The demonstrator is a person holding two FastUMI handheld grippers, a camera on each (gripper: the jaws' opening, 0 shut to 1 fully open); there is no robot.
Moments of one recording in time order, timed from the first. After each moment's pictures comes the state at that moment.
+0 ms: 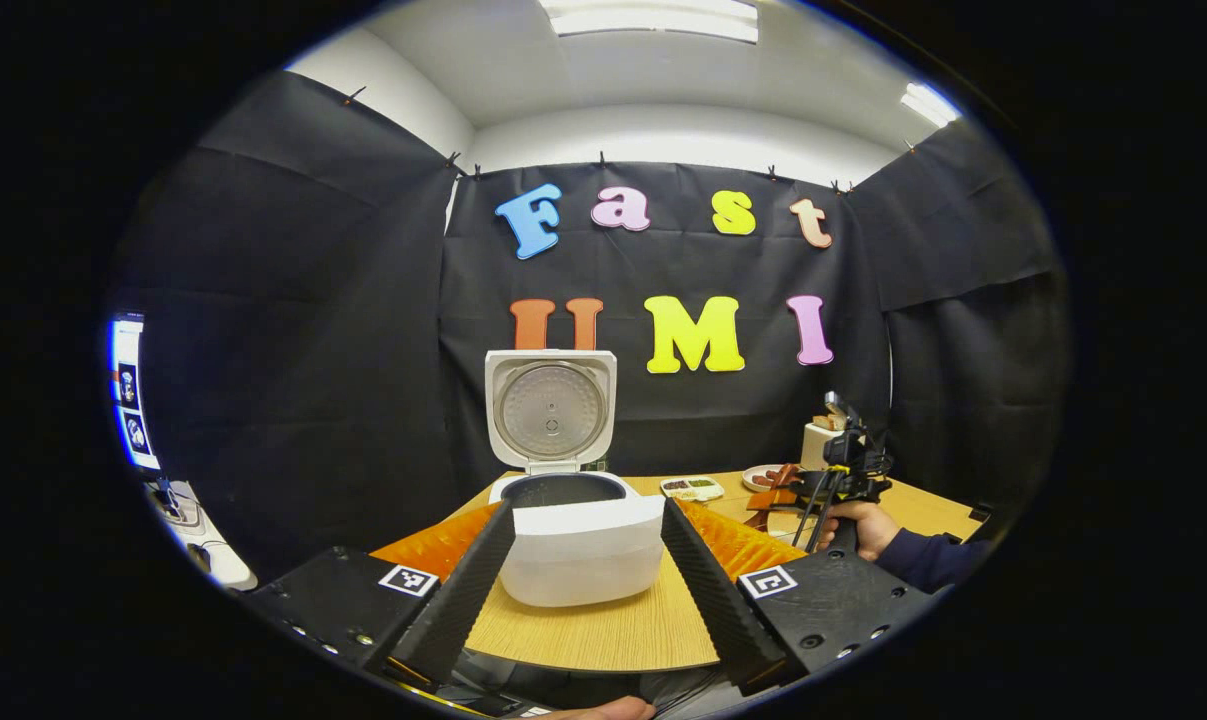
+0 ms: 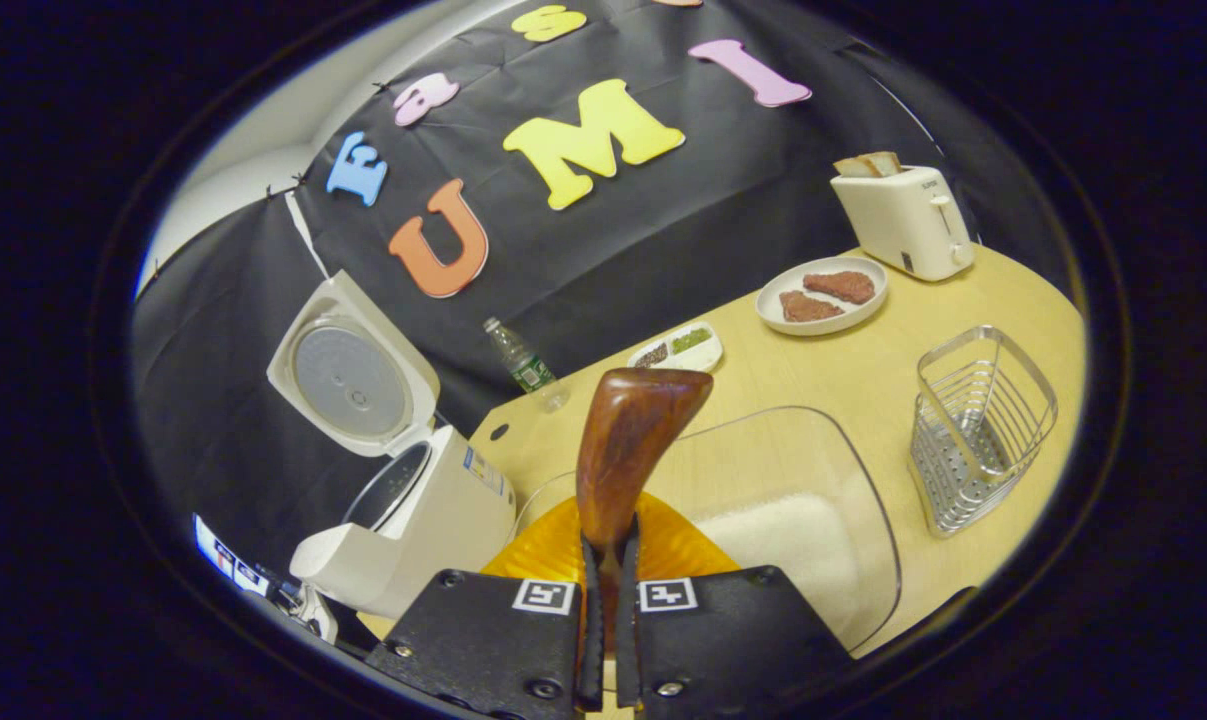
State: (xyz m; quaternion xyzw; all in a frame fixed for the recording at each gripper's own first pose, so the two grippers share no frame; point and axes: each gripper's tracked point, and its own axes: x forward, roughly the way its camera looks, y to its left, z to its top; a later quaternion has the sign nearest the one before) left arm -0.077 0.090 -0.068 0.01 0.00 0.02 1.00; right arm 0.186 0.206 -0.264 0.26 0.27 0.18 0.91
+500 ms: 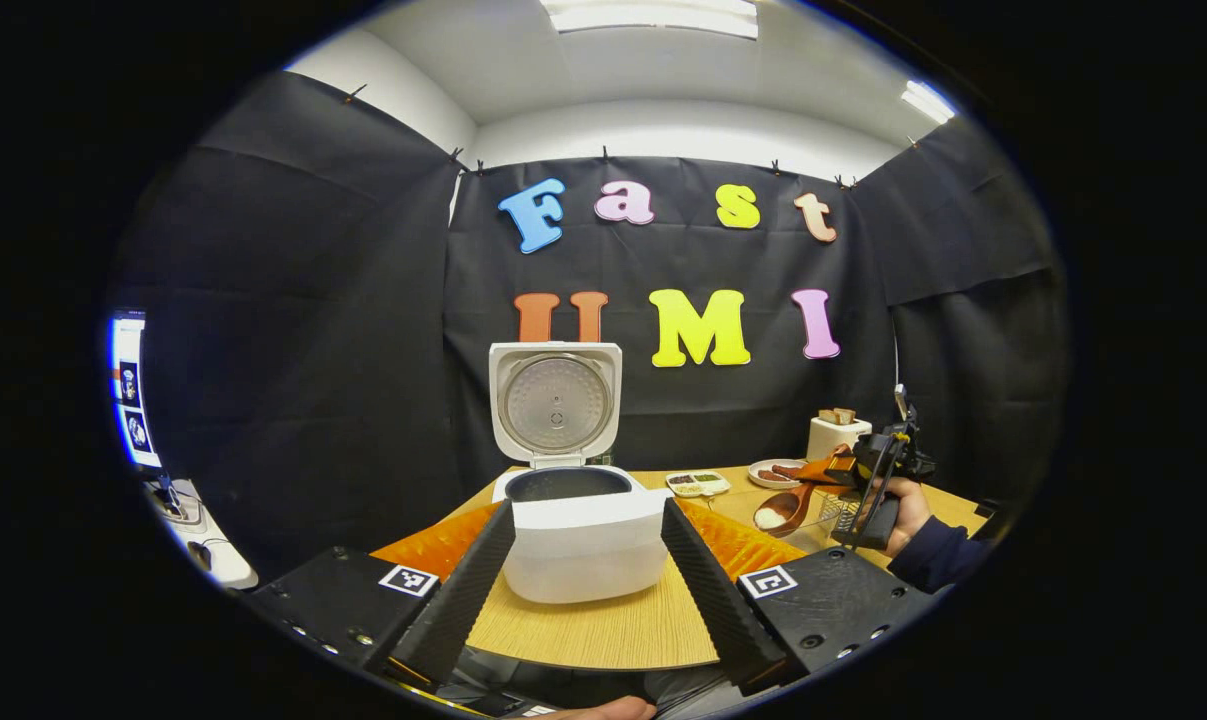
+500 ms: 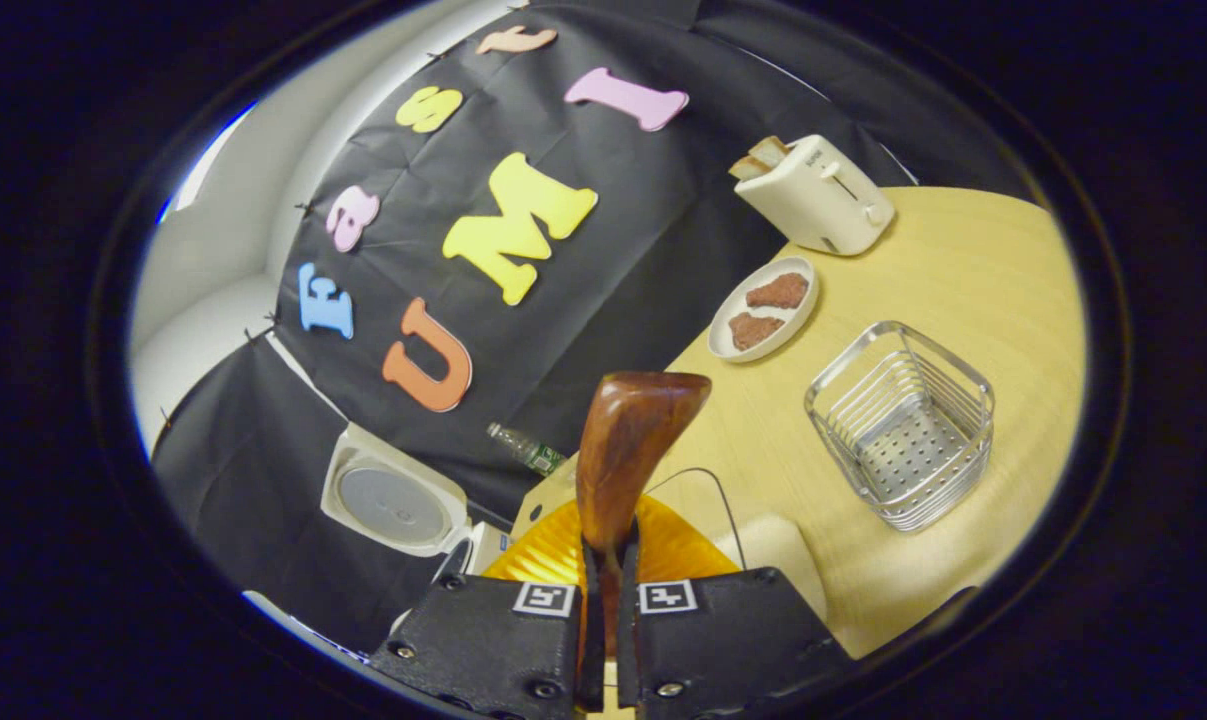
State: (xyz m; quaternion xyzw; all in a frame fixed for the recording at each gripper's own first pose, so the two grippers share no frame) left arm -0.072 0.089 -0.079 0.01 0.01 0.03 1.00; right arm 0.190 0.133 -0.239 0.43 0.22 0.13 0.87
